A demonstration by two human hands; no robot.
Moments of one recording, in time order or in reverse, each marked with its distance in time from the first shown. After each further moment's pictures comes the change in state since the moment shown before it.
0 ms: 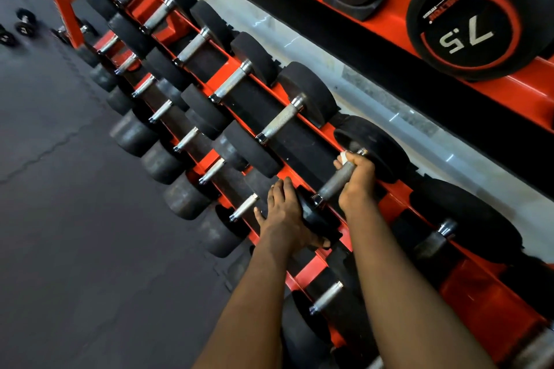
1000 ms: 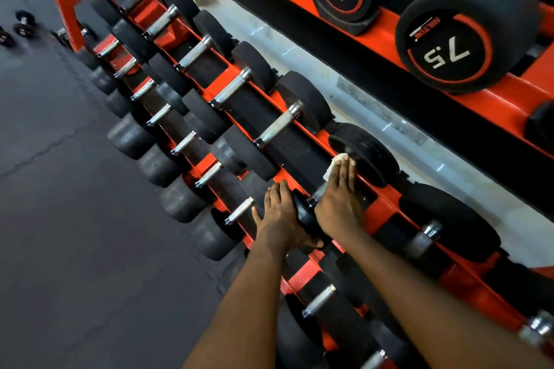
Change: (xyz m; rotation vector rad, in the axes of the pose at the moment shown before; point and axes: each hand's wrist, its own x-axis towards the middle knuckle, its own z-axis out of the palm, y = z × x) left_hand -0.002 0.000 0.000 0.000 -0.015 -0.015; right_hand -0.016 0.038 -0.042 -1.813 -0.204 -0.824
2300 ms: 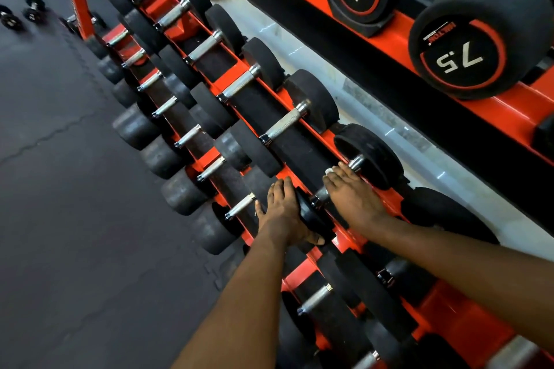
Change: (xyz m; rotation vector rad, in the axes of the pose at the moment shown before) left_hand -0.001 0.001 -0.007 0.005 -0.032 0.017; right_hand 0.021 0.031 -0.022 -0.576 -0.057 -0.482
